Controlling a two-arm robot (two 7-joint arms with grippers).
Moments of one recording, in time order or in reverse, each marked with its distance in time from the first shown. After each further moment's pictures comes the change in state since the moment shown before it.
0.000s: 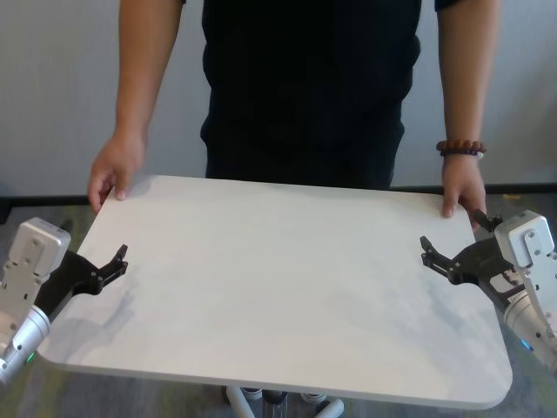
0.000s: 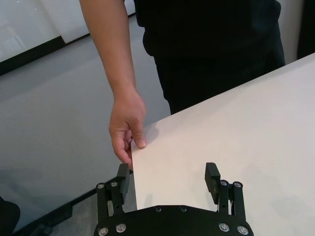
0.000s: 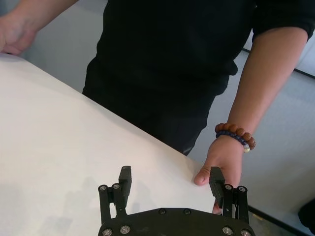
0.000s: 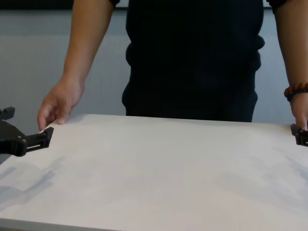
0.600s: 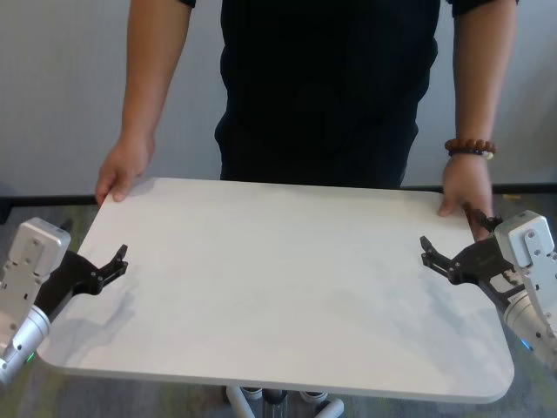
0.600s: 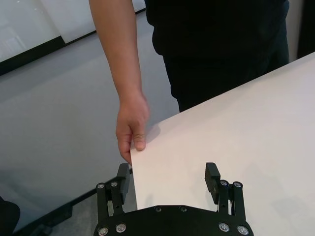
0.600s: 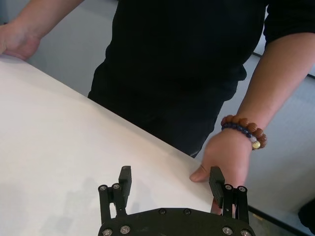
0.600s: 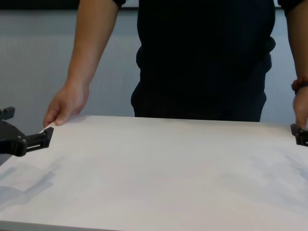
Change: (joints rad) left arm 0.000 0.000 0.000 0.000 0.000 0.000 0.000; right arm 0.000 0.000 0.000 0.000 0.000 0.000 0.000
